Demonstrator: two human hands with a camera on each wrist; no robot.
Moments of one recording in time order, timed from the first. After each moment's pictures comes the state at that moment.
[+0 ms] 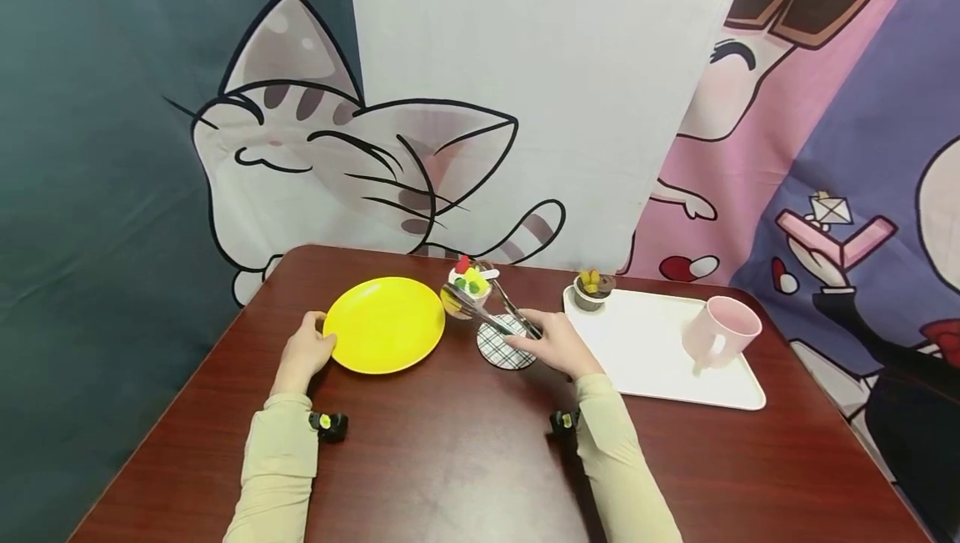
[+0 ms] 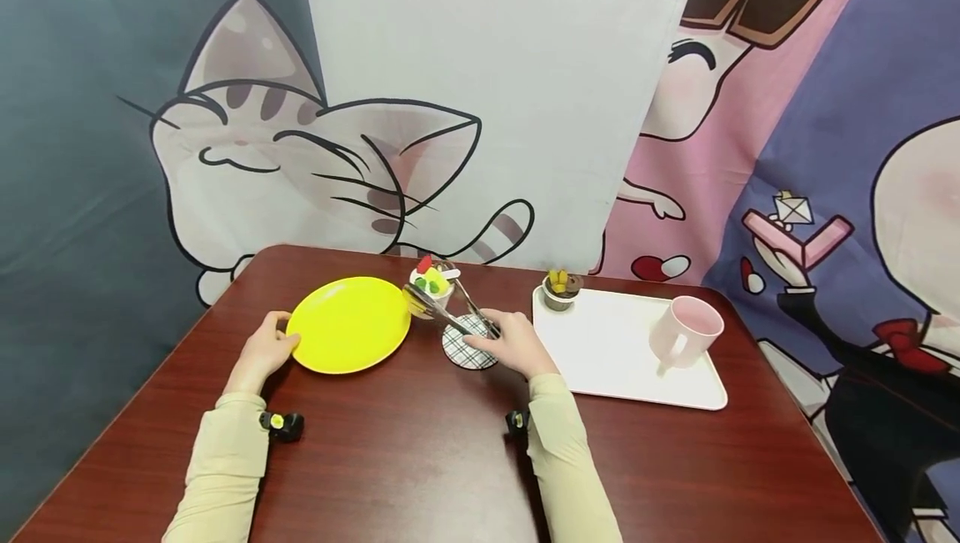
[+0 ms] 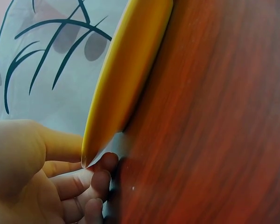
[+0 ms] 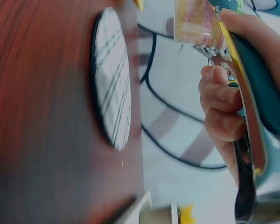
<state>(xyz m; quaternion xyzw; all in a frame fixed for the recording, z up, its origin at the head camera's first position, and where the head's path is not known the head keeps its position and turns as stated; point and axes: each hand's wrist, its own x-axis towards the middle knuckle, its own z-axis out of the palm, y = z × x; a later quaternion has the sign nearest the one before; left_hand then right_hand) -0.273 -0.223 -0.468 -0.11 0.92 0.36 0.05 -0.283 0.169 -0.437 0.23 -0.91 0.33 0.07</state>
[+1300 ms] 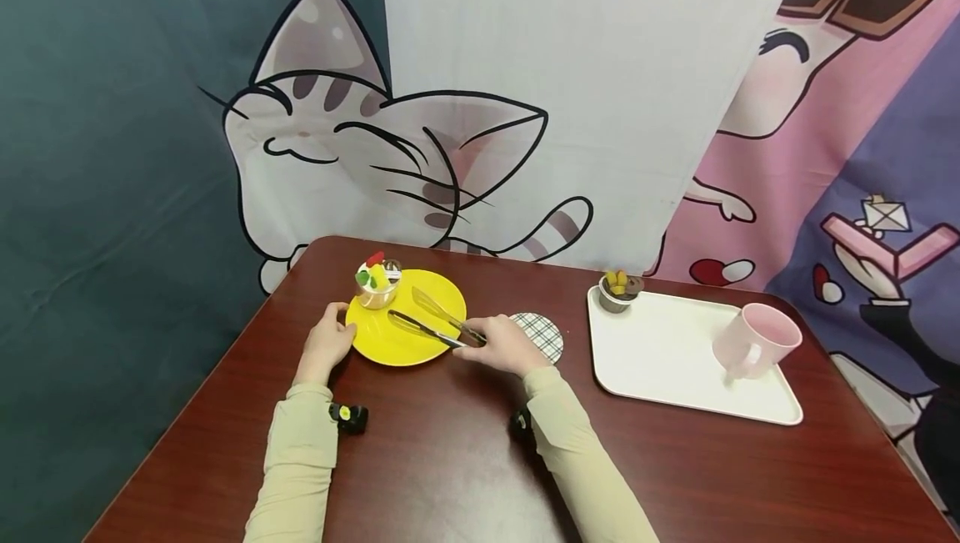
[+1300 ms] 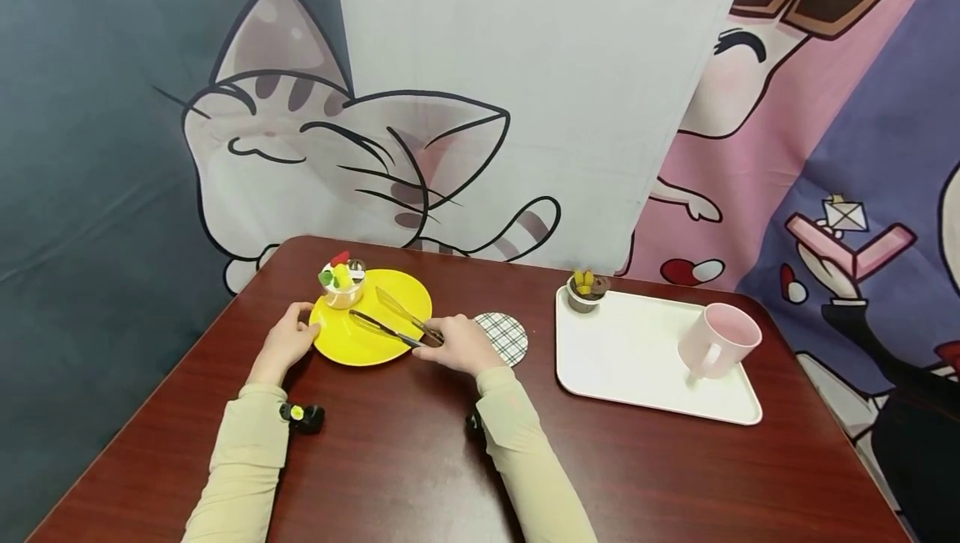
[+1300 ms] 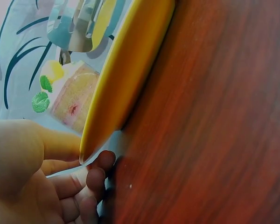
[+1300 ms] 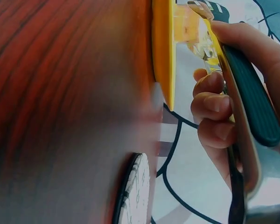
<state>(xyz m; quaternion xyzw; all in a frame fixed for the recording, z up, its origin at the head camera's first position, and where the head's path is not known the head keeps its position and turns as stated) -0.280 -0.223 -0.471 -0.14 0.91 0.38 0.05 -0.291 0.068 -0.444 0.32 -0.91 0.26 -0.03</state>
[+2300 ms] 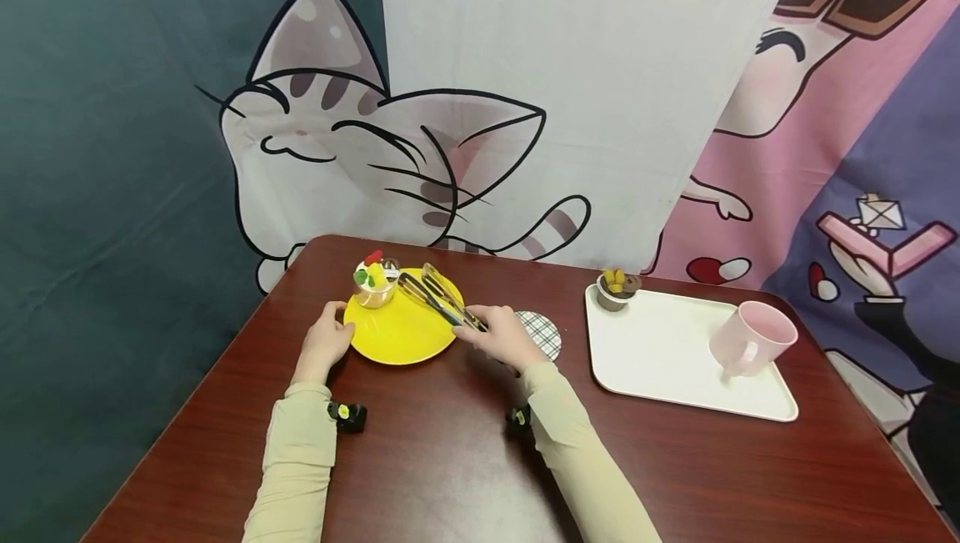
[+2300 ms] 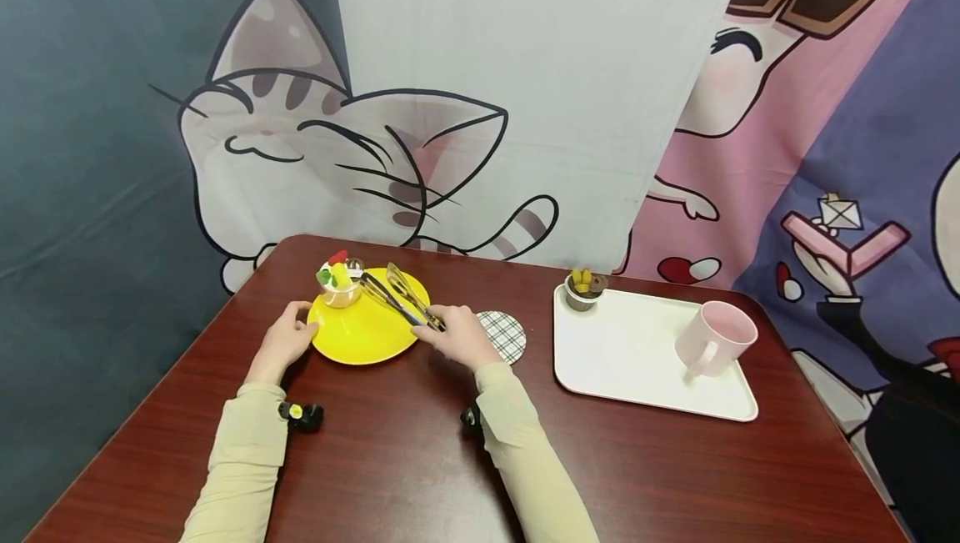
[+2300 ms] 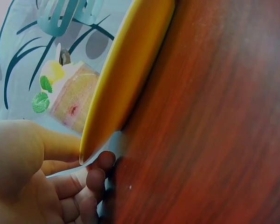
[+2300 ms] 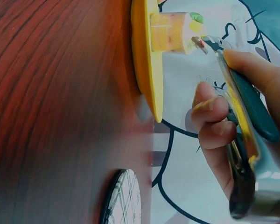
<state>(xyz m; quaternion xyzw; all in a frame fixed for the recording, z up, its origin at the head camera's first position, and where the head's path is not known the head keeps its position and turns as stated) -0.281 -0.224 -0.472 -0.14 0.92 0.38 0.05 -0.293 0.066 -0.437 0.23 -0.91 0.34 -0.05</state>
